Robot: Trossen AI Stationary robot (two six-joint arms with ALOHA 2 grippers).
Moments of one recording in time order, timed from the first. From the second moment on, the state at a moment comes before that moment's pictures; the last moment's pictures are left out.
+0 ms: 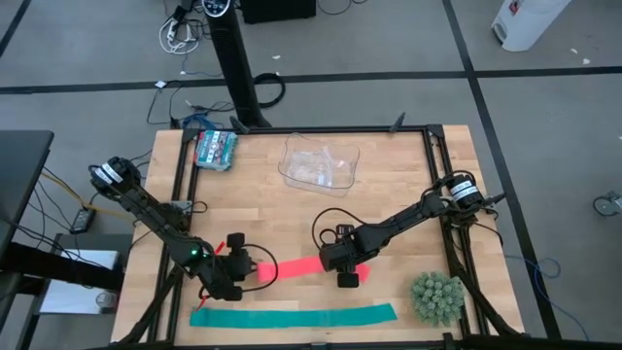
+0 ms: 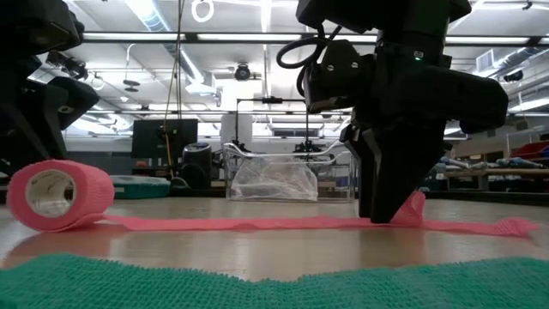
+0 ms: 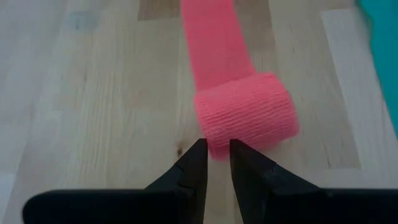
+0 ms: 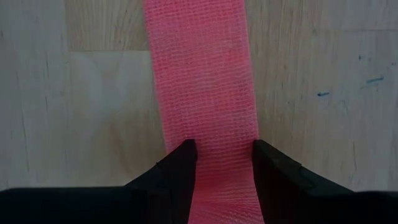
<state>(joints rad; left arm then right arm) -0.78 1.40 0.60 -0.22 -0.54 -0.61 0.35 1.98 1.28 -0.62 0.09 0.34</state>
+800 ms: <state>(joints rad) -0.76 1.40 0.64 -0.23 -0.59 -0.58 0.35 1.98 1.35 -0.64 0.18 0.30</state>
